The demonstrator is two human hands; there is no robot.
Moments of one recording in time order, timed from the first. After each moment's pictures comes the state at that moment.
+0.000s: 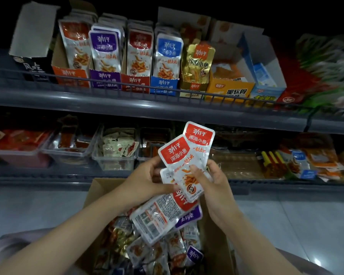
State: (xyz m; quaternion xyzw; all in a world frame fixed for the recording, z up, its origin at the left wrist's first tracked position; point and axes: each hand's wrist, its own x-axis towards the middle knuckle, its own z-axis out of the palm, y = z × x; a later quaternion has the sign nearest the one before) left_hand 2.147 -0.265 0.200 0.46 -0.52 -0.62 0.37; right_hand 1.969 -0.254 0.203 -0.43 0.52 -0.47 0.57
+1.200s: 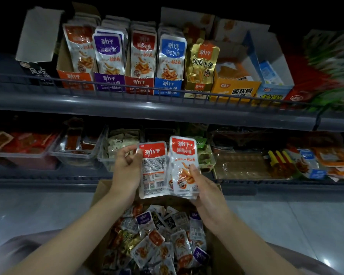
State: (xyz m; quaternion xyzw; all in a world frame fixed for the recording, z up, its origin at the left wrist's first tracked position) left_hand 2.161 -0.281 0.194 0.58 -0.30 -0.49 0.58; right_hand 1.992 -0.255 0.196 -0.25 0.54 -0.43 0.69
